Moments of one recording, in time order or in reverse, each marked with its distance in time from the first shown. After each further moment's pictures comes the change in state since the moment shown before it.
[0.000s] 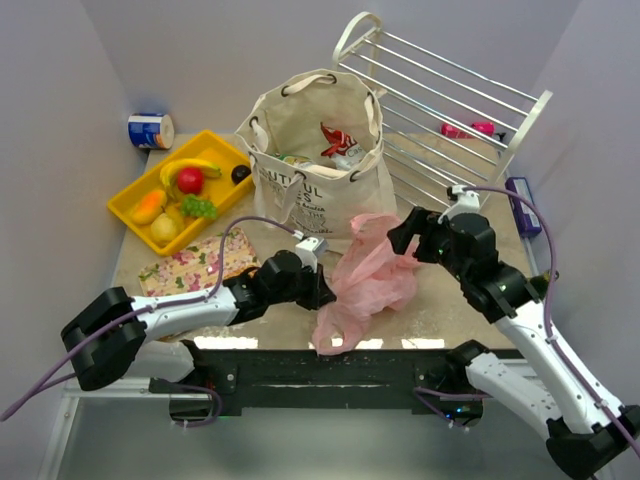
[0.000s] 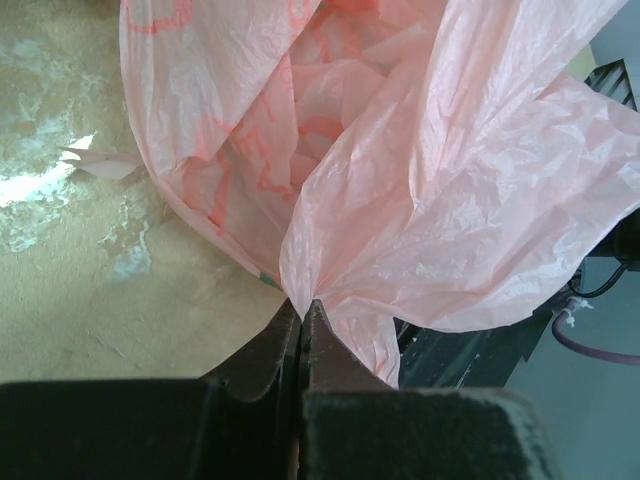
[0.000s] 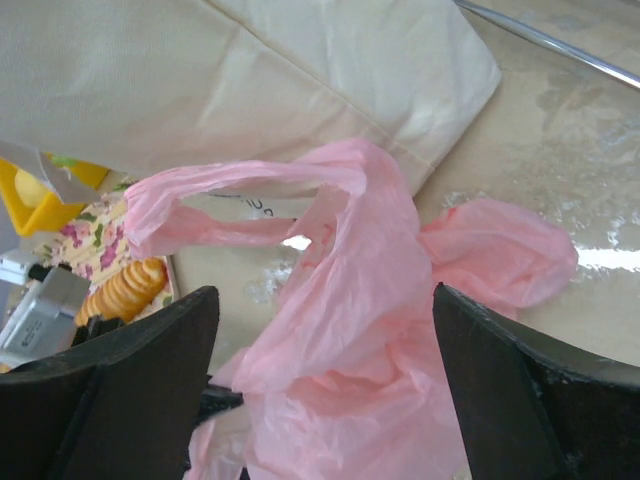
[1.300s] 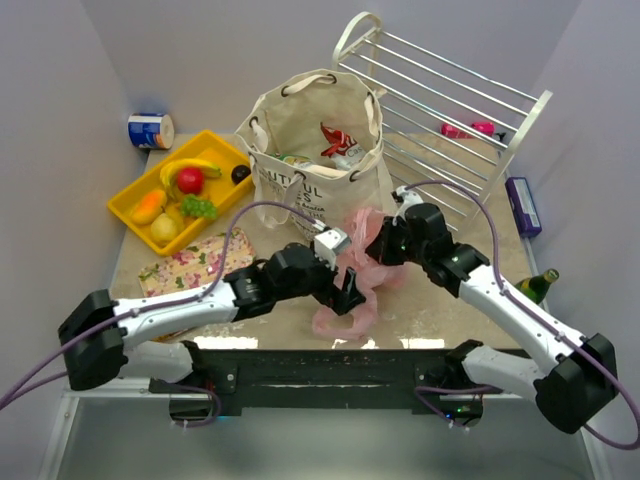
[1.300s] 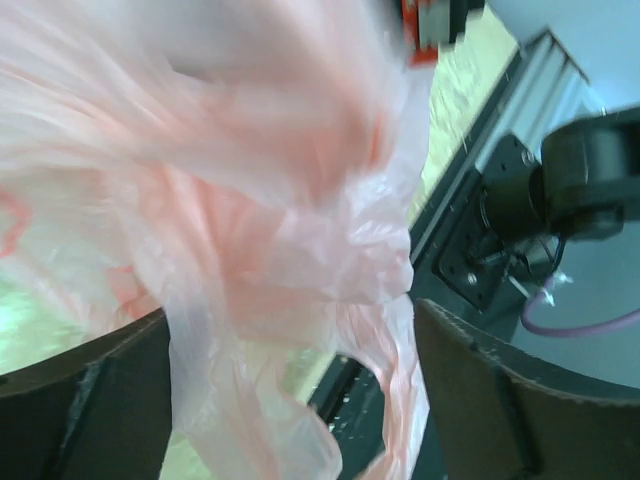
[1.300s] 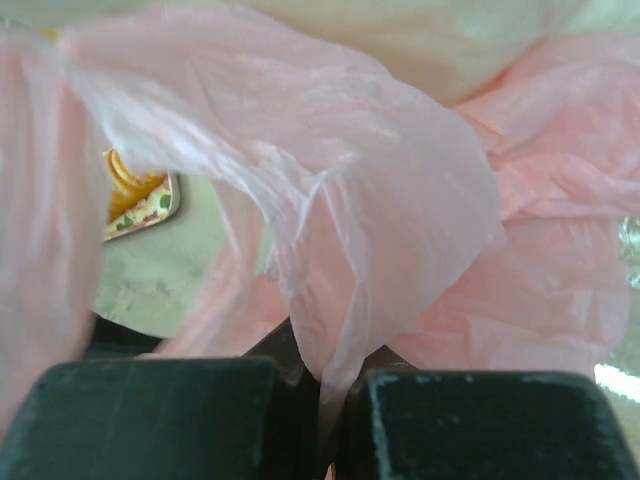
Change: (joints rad) left arm -0.121 0.004 0.195 -0.080 -0.044 0.183; right arm 0.070 0.266 -0.063 0.146 -0.214 -0.031
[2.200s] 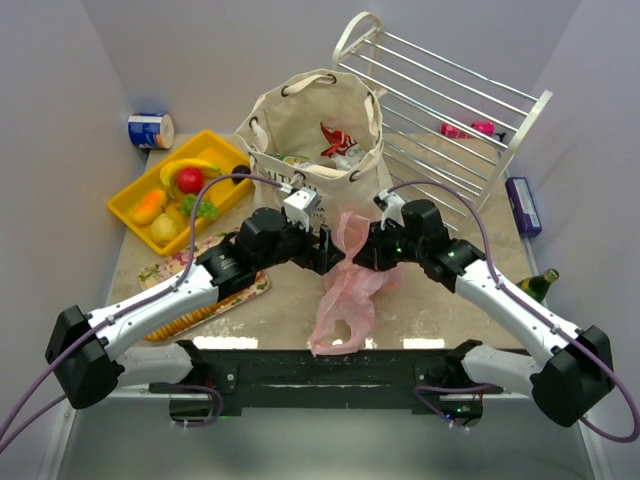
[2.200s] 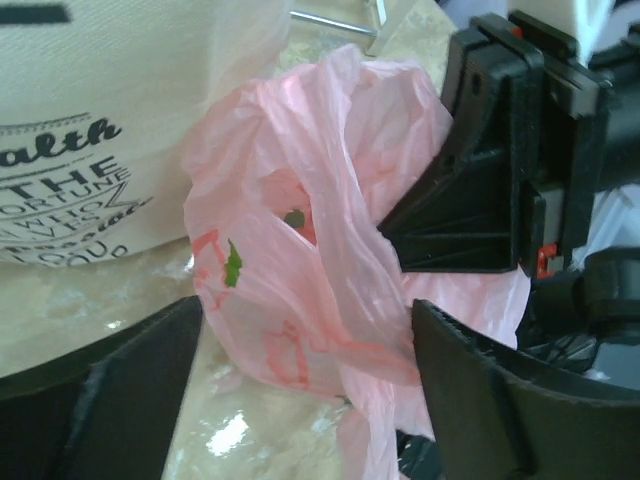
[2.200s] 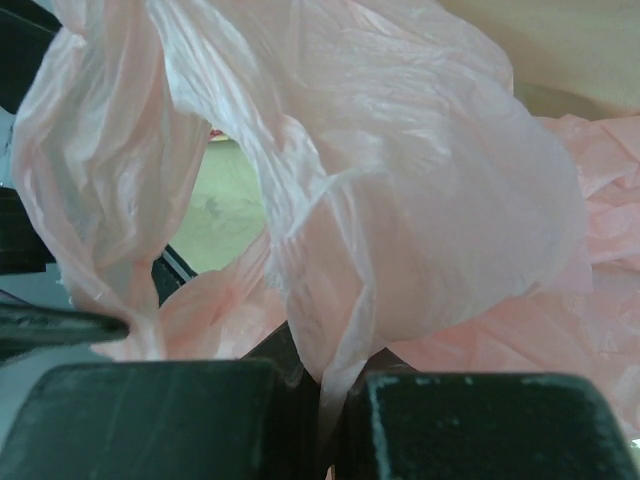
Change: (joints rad) left arm 0.236 -0.119 0.127 -0.178 0.006 0.065; right arm 0.000 0.054 0.045 -0.008 -0.277 -0.148
